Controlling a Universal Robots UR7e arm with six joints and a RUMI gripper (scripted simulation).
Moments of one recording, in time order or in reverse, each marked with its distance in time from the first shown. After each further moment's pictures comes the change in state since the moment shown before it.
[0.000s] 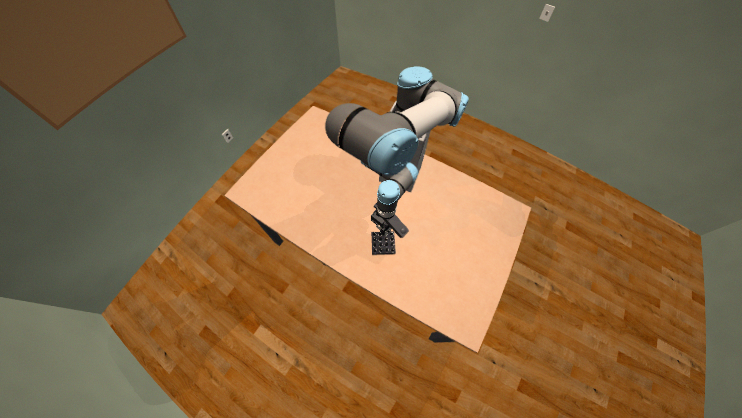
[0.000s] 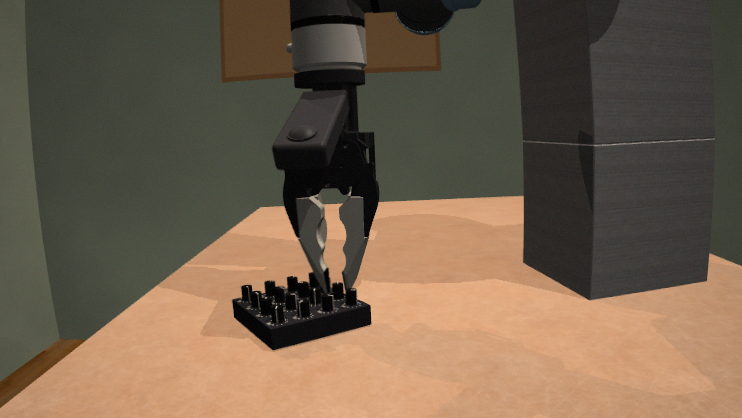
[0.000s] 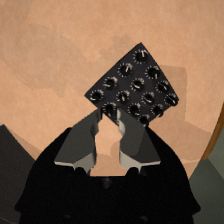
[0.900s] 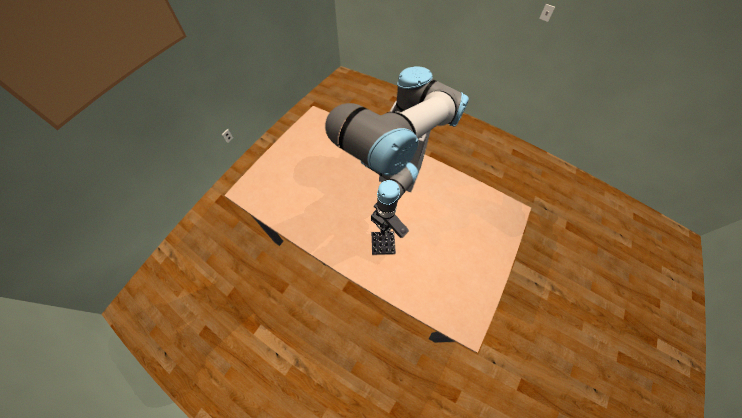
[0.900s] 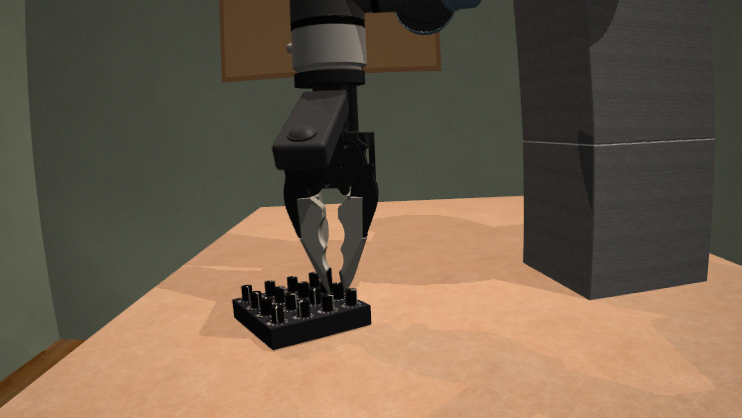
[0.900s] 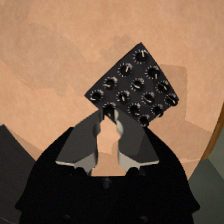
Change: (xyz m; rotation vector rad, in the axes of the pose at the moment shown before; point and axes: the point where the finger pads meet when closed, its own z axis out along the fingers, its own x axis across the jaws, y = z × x) arm 0.000 0.000 0.000 0.000 0.000 0.000
